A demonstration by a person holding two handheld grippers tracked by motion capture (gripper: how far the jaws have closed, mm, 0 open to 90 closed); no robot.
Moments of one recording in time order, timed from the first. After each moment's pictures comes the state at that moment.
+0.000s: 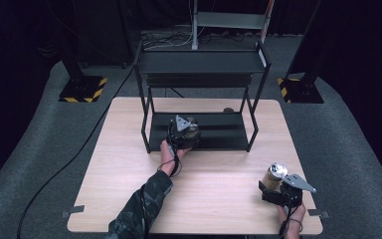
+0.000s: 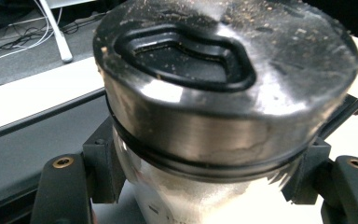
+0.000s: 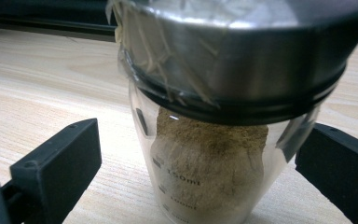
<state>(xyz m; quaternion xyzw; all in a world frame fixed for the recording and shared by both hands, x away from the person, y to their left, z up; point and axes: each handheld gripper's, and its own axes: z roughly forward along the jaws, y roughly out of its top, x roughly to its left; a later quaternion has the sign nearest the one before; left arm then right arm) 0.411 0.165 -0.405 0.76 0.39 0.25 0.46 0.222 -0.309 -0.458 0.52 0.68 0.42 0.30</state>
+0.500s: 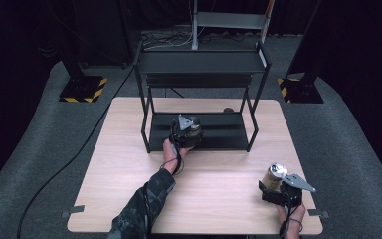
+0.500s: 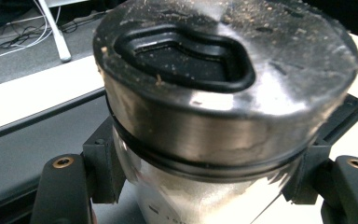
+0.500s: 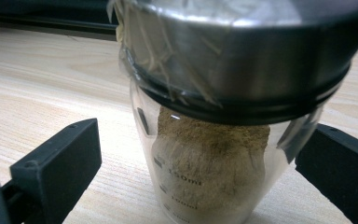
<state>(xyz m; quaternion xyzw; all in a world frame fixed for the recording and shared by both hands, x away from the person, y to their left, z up) 0.420 0.158 -0.410 0.75 0.40 0.25 0.46 0.223 -0.309 -0.457 0.52 0.68 0.42 0.30</state>
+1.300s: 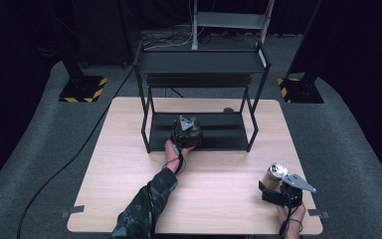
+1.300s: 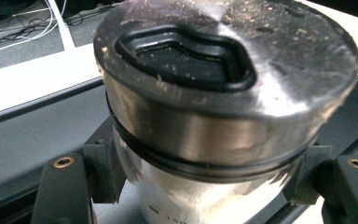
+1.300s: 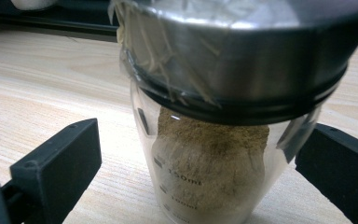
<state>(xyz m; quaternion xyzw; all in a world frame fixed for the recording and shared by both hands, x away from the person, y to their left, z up) 0.431 0.152 -0.429 0.75 0.41 0.25 0.45 0.222 -0.310 -0.458 0.52 0.68 0.42 0.30</state>
